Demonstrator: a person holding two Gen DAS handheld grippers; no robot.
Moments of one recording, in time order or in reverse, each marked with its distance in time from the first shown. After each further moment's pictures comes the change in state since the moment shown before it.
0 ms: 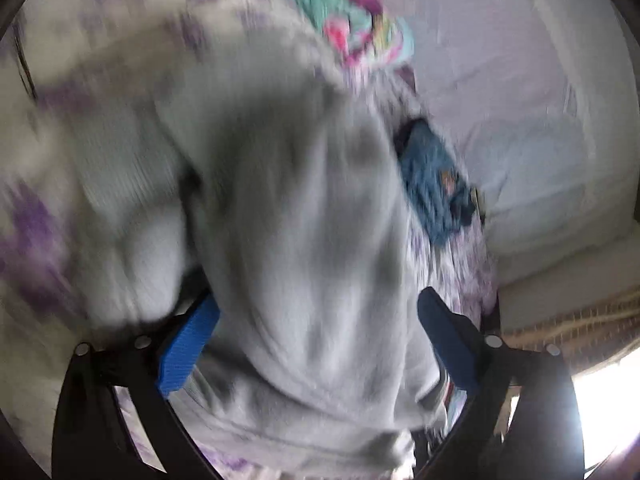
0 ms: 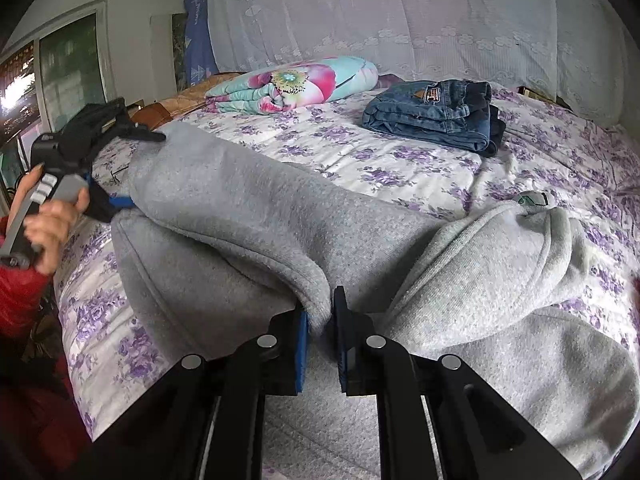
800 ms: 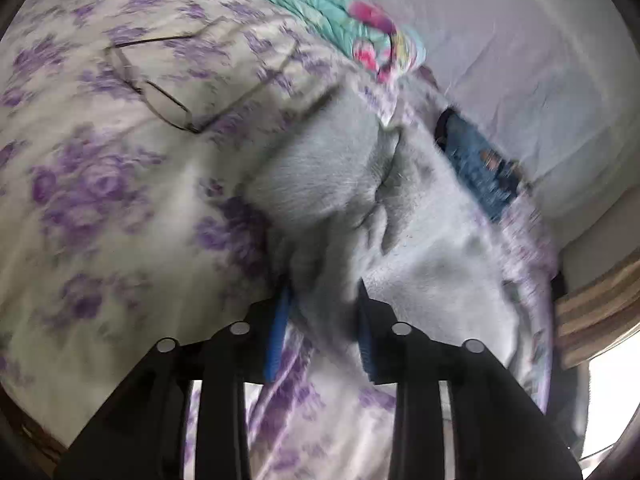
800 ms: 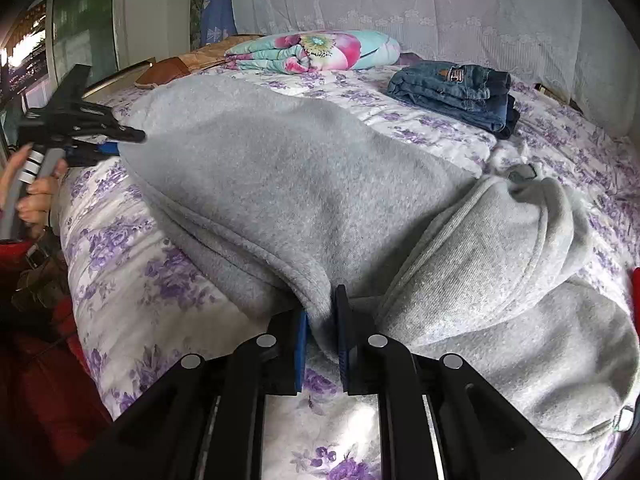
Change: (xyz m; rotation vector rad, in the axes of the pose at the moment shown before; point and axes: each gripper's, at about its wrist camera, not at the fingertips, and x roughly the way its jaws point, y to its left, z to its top) left arm -0.070 0.044 -0.024 0.195 -0.060 0.196; right arm -0.012 0.039 -0.031 -0.093 0.113 -0.026
